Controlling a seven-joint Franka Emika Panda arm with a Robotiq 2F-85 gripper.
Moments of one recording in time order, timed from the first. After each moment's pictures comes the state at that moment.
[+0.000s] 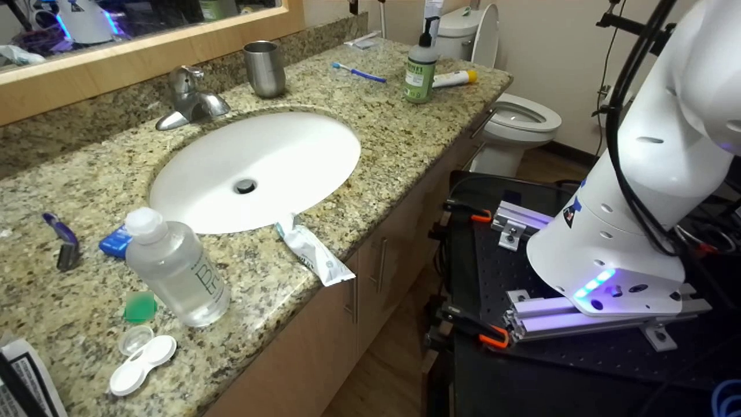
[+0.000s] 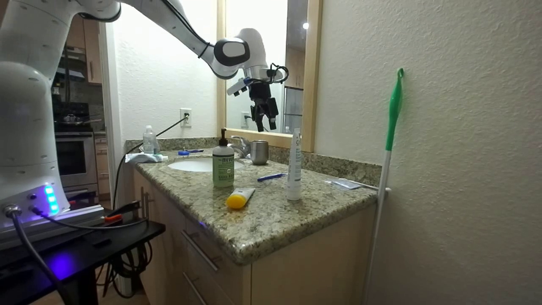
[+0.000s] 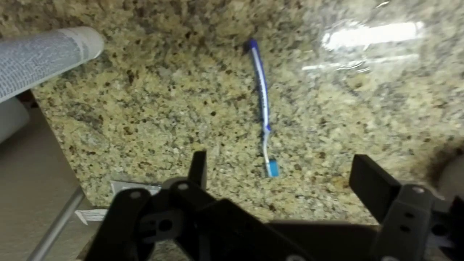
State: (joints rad) arm -0.36 0.30 -0.49 -1.87 0.00 2.34 -0.23
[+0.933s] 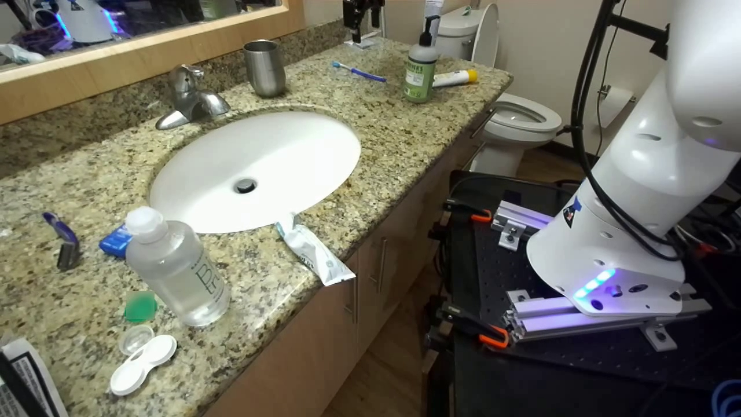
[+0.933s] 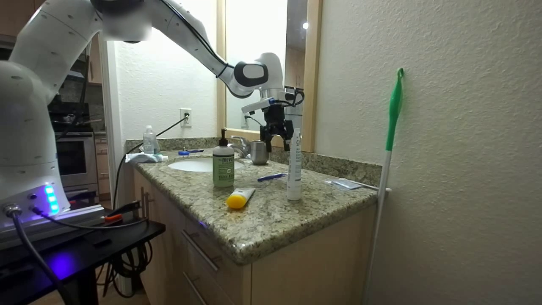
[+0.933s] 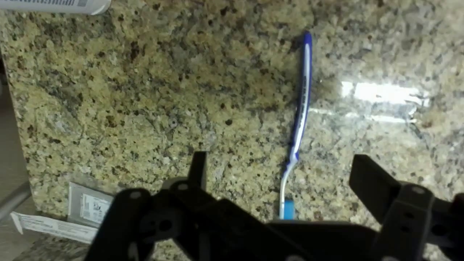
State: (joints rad) arm -0.56 0.54 -0.32 -1.66 -0.02 2.27 -0.45
